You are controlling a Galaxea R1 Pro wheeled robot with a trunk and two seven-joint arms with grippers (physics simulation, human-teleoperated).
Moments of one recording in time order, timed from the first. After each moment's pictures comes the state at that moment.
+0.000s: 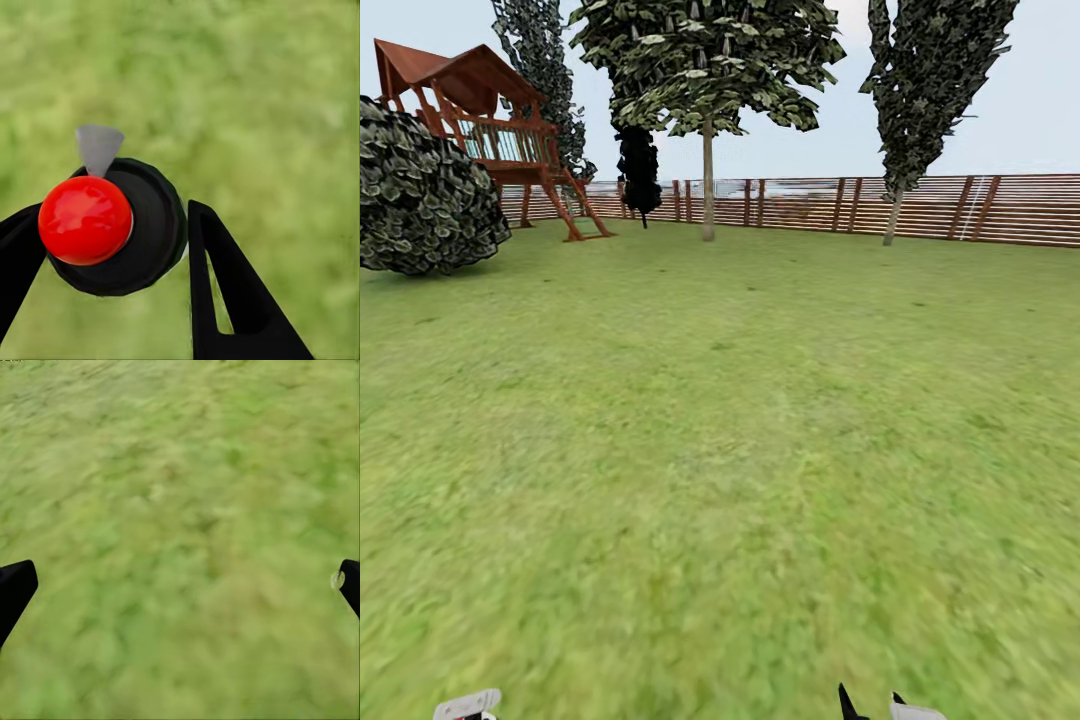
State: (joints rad) left arm -0.33 0.23 0.71 -0.20 -0.35 -0.29 -0.29; right arm -0.31 0.00 -1.17 -0.13 0.78 -0.78 0.37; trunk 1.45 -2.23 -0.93
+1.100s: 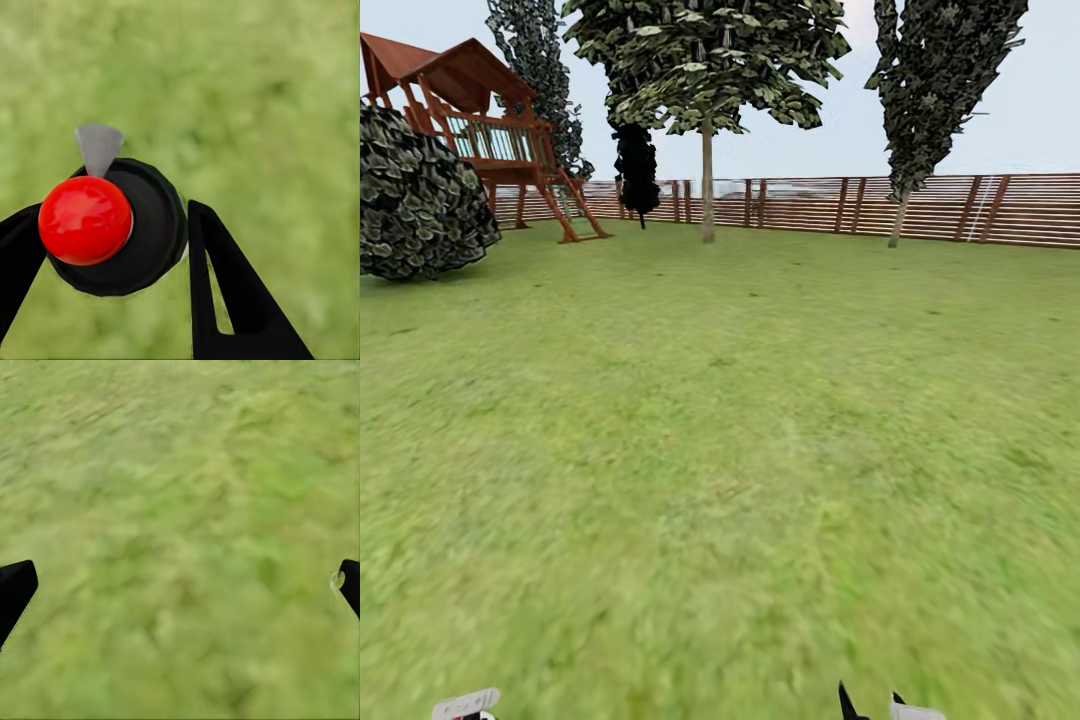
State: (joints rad) left arm -0.33 0.24 0.71 -0.20 -0.35 -0.29 -0.29; right arm -0.31 0.00 -1.17 -0.13 0.78 -0.78 0.37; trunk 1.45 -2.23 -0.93
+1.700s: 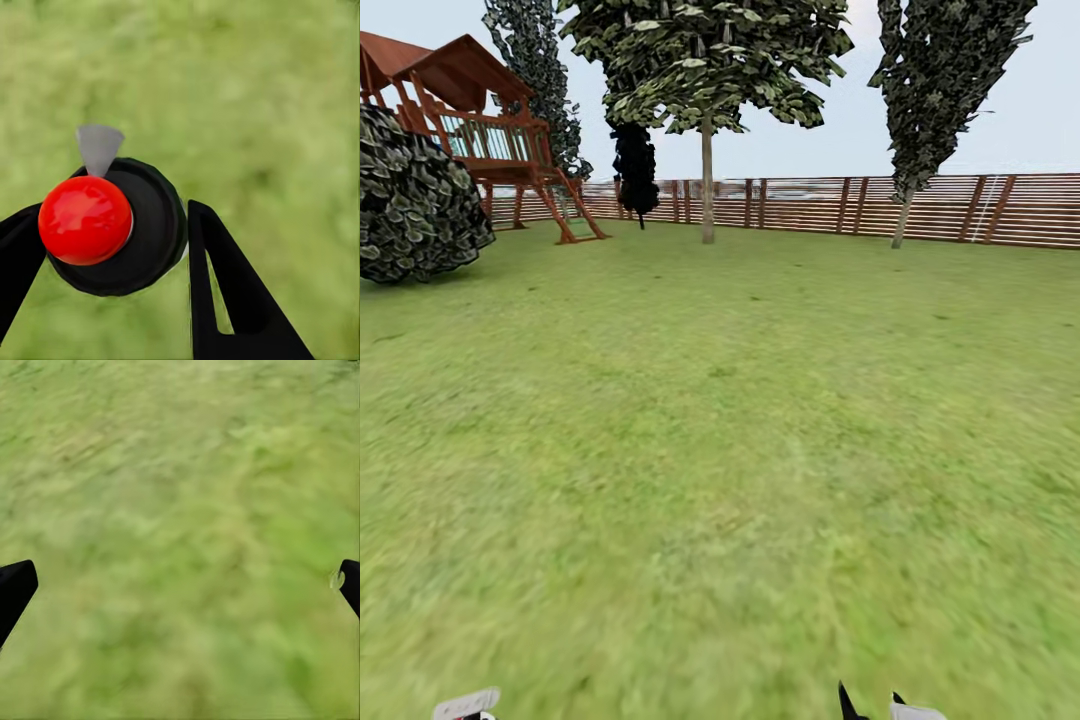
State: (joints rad) left arm -0.33 0.24 0.71 -0.20 -0.35 -0.29 -0.29; right arm -0.31 0.00 -1.17 -0.13 0.78 -0.78 0.37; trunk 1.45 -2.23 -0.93
